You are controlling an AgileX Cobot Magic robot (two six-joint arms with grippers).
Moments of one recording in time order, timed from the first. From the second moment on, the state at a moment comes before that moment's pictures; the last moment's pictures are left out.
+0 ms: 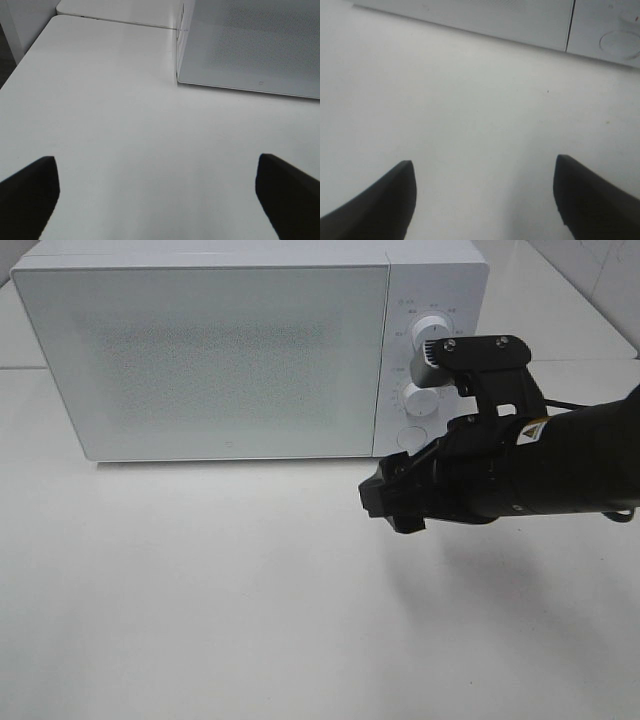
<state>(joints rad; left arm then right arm) 0.08 0.00 -0.52 -0.09 1.07 -0.03 0.58 1.45 -0.60 0.54 -0.06 -0.31</state>
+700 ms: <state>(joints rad) 0.08 0.00 -0.52 -0.09 1.07 -0.03 0.54 0.94 -0.60 0.11 0.58 0.05</state>
